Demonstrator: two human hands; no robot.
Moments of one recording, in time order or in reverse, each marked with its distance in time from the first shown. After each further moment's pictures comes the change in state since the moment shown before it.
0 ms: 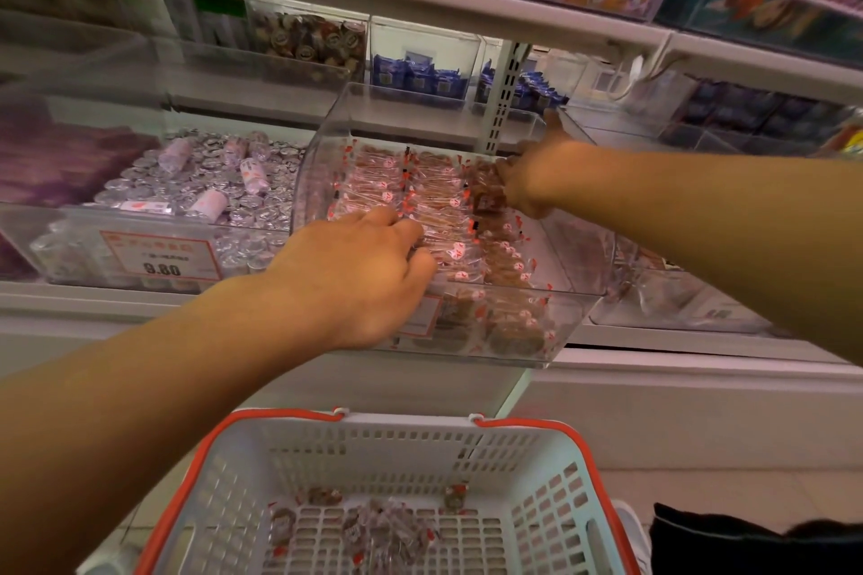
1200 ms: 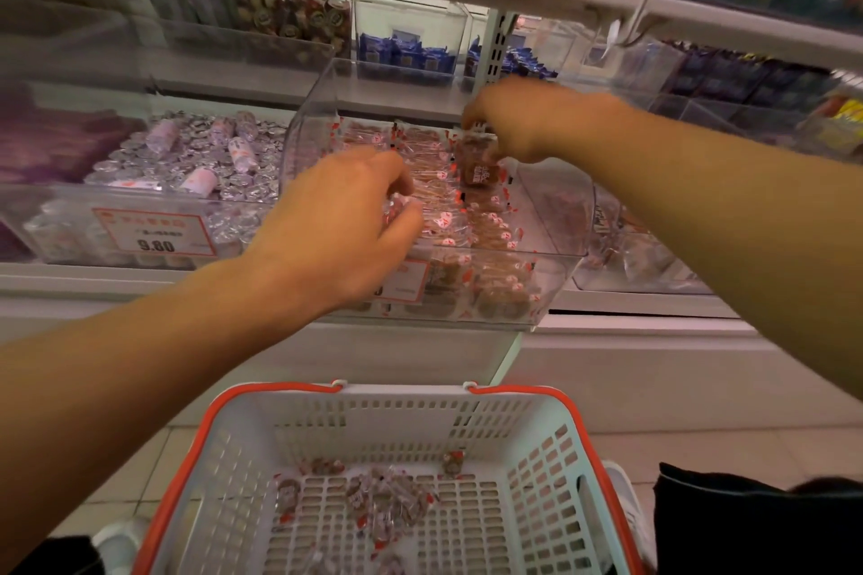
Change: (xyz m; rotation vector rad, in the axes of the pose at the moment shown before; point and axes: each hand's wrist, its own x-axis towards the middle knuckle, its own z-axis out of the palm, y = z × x) left_hand -0.009 0.002 -0.004 -0.209 0.402 0.089; right_hand -0.049 0.017 -0.014 0.696 0.447 -0.077
